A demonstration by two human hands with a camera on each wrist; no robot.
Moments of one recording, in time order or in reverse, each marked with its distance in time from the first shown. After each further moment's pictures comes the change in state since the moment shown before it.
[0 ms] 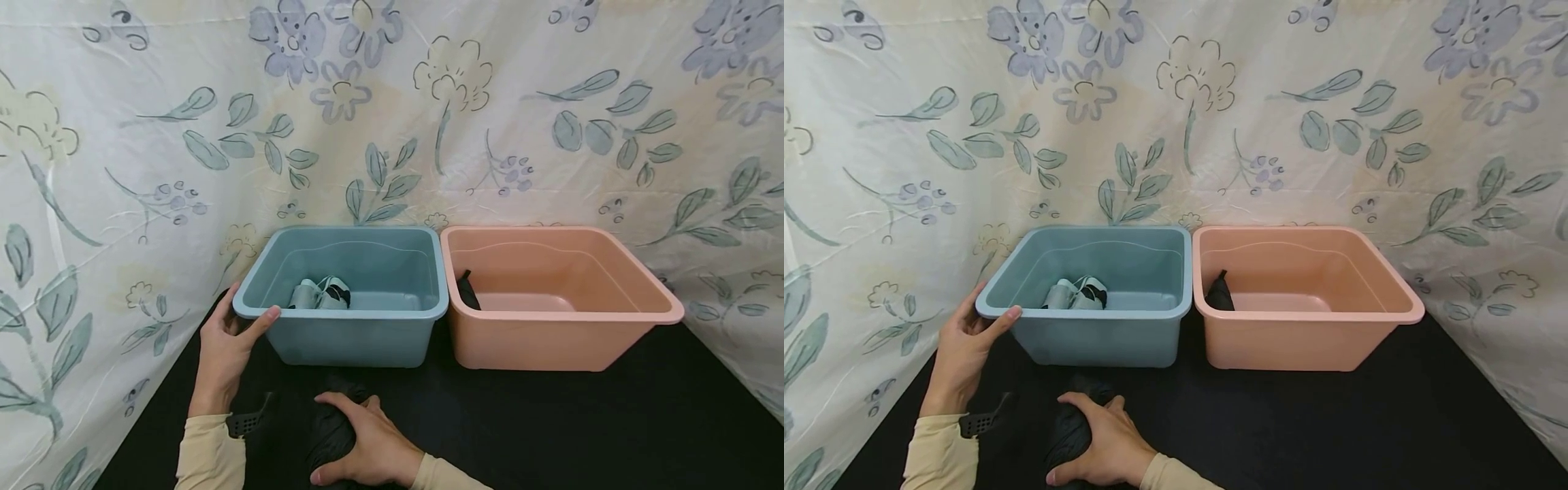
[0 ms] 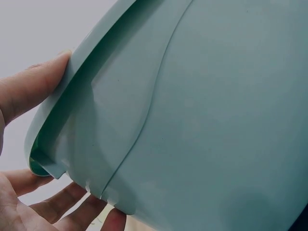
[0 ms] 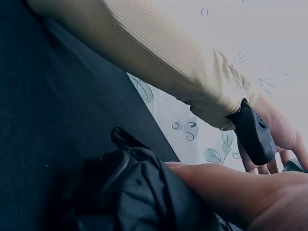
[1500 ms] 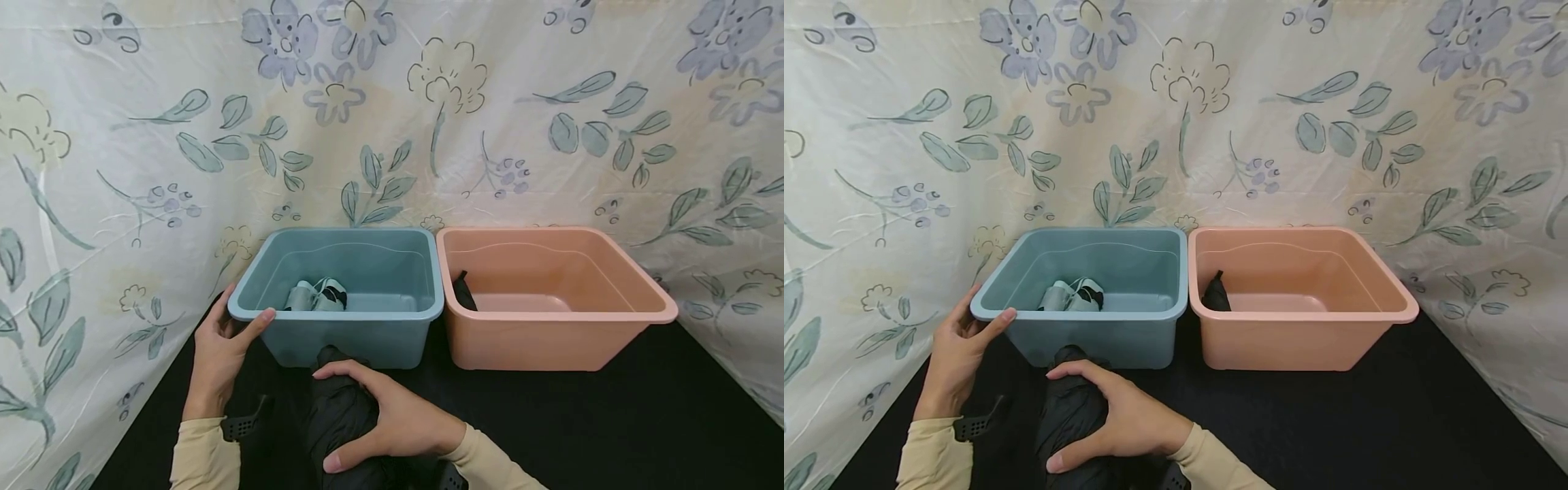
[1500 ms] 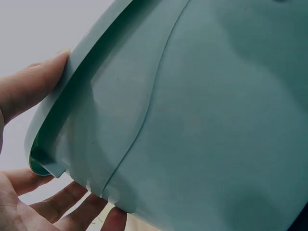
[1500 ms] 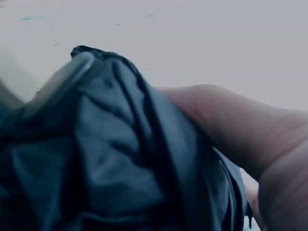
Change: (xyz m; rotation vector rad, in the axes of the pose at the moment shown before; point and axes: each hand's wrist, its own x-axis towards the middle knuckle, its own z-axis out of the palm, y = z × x) left_hand 0.000 0.003 0.002 0.025 0.010 -0.004; right_hand -0.019 -0.034 -0.063 0.323 -0.209 -0.261
